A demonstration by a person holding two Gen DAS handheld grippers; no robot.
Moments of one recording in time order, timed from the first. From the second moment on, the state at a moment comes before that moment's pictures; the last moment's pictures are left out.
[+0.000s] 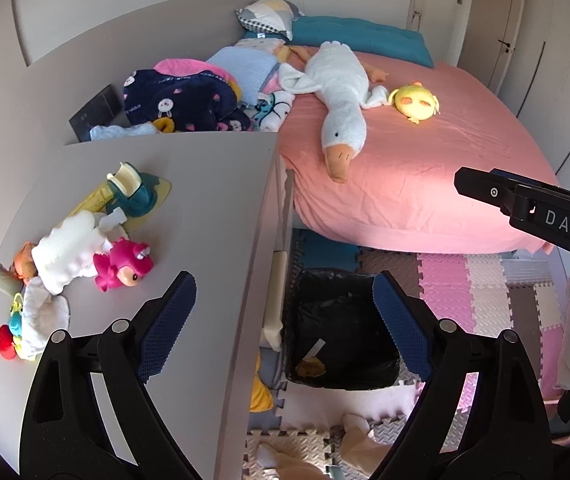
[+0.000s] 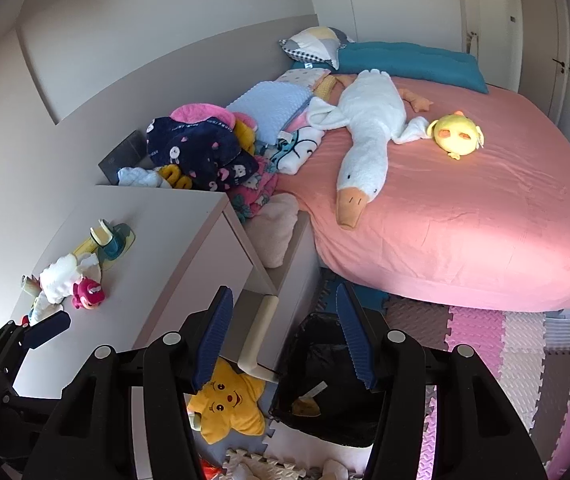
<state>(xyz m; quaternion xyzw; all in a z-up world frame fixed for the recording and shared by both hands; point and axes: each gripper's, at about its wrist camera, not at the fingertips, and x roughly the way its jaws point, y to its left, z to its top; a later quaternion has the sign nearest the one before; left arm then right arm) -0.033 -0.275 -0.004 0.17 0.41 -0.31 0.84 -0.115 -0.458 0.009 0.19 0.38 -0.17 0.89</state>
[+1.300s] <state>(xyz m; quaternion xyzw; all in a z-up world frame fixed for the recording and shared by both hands) 0.030 -0.064 -0.014 0.08 0.46 -0.15 0.87 0.012 -0.274 -0.014 0.13 0.43 -0.01 0.89</state>
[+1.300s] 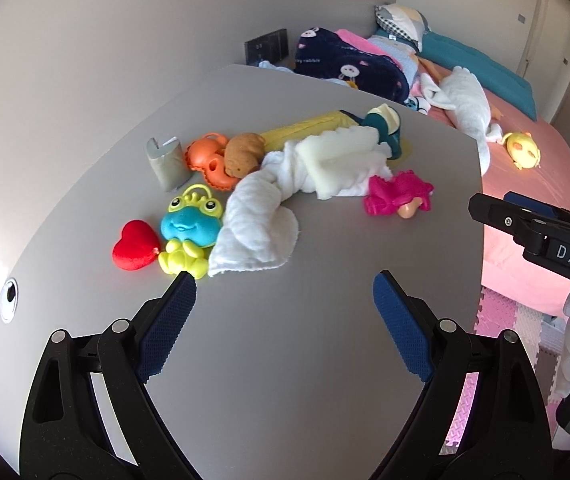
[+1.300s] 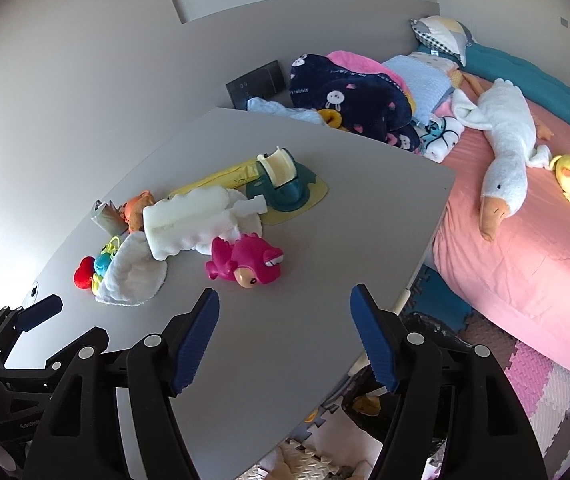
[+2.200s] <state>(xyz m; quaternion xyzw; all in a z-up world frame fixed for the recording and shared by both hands) 0.084 0.028 -0.041 0.03 0.48 -0.05 0.88 0.087 -0.229 -0.070 0.07 0.45 0.00 0.89</state>
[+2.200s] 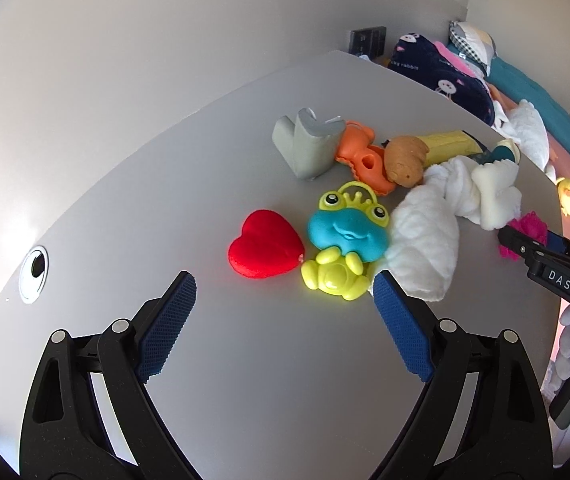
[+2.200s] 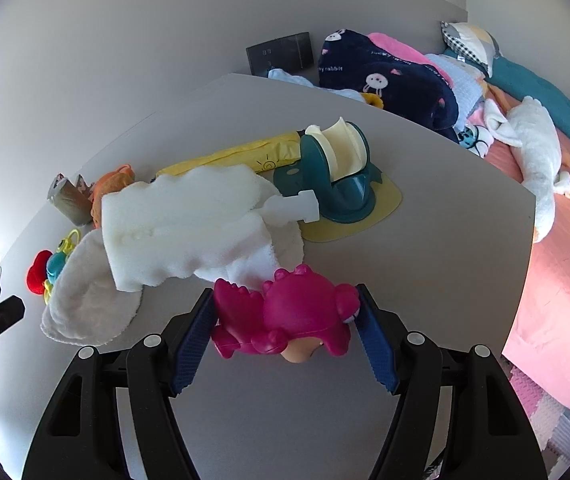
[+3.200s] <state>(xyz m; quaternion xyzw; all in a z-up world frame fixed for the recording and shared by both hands) 0.106 0.051 -0.052 0.01 0.46 -0.02 0.89 0.071 -0.240 -0.053 0.06 0.44 0.00 0.90</state>
